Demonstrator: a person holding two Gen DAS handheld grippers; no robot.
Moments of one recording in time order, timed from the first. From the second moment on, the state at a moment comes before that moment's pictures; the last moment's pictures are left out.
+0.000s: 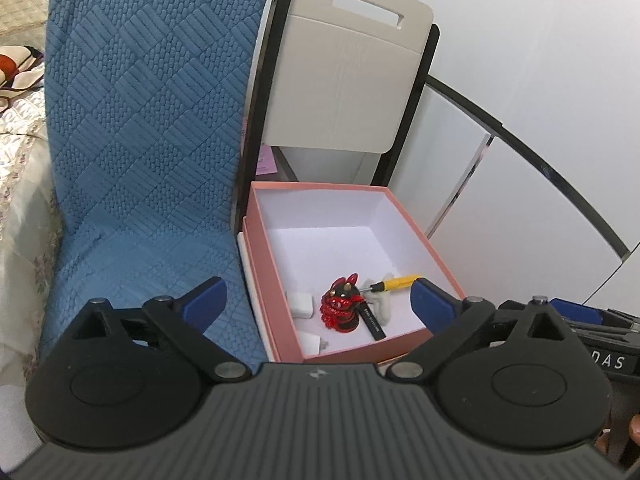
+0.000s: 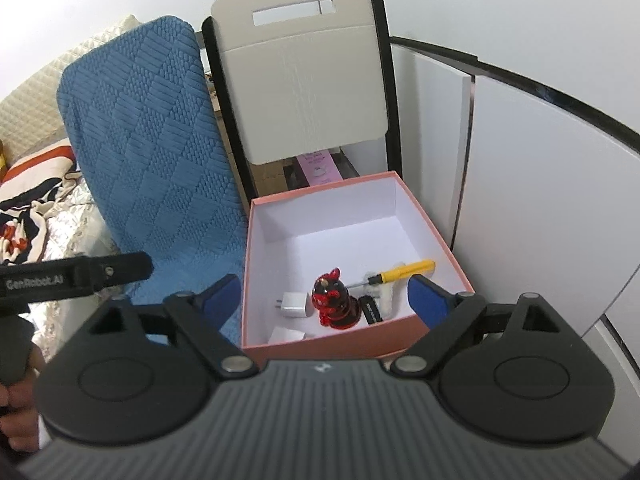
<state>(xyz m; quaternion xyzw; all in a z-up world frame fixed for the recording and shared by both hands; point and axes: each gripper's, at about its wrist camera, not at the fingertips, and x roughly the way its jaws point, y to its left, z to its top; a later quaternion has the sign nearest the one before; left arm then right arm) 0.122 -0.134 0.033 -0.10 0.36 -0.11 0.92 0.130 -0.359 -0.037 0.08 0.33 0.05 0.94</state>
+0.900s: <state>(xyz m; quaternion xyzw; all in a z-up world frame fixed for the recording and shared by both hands) 0.105 -0.130 0.028 -0.09 0.37 -0.10 0.92 0.116 -0.356 -0.049 0.07 0.34 0.04 0.94</state>
